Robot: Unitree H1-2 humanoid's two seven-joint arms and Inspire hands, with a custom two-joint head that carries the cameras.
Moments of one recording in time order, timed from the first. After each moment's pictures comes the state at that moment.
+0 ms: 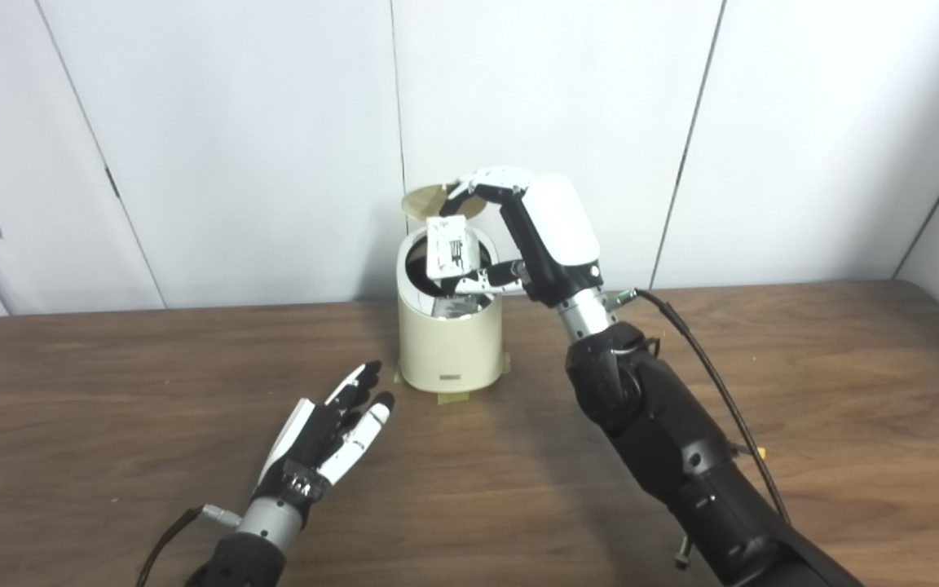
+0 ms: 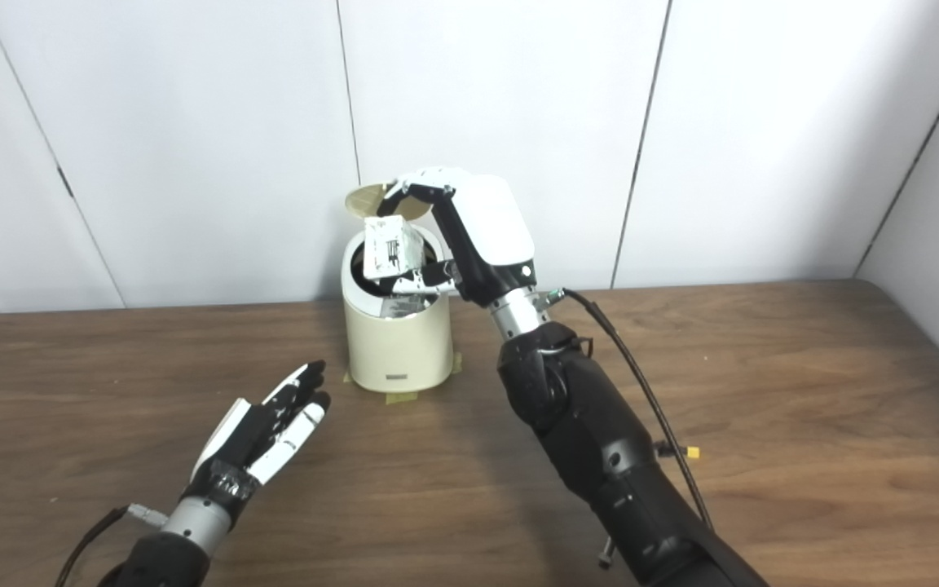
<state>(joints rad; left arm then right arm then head) -0.17 0.16 -0.16 -0.15 0.25 0.35 -0.17 -0.74 -0.12 0.27 0.48 -0.79 -0.29 -0.45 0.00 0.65</state>
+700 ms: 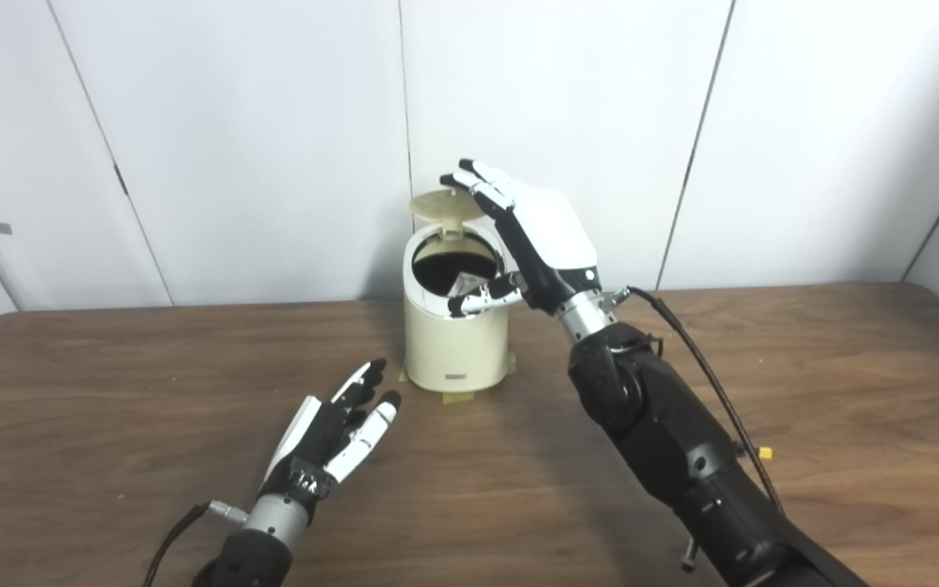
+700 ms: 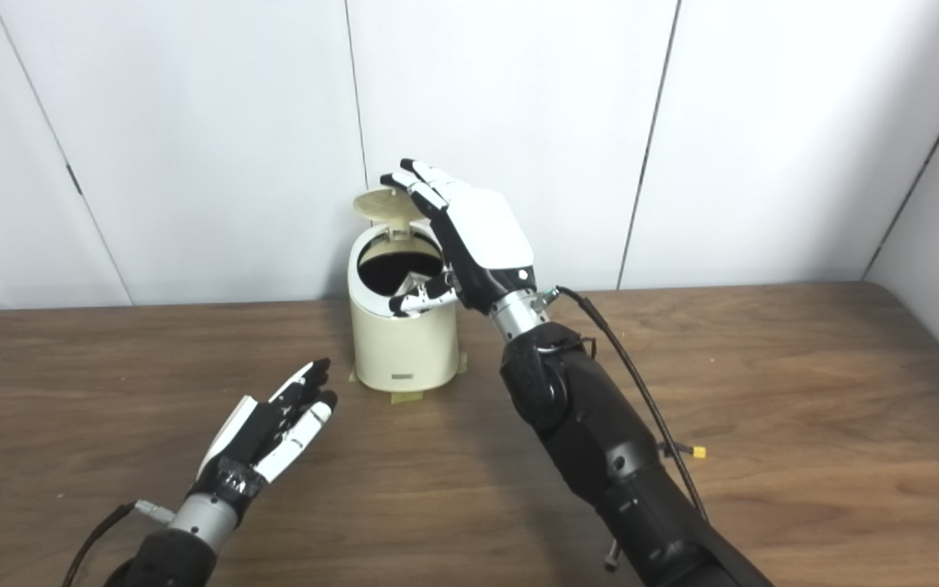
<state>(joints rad) -0.17 0.15 -0.16 -0.16 0.28 0.35 -0.17 -0.74 -0.13 0.30 0.46 -0.79 -0.16 -0.32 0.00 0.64</state>
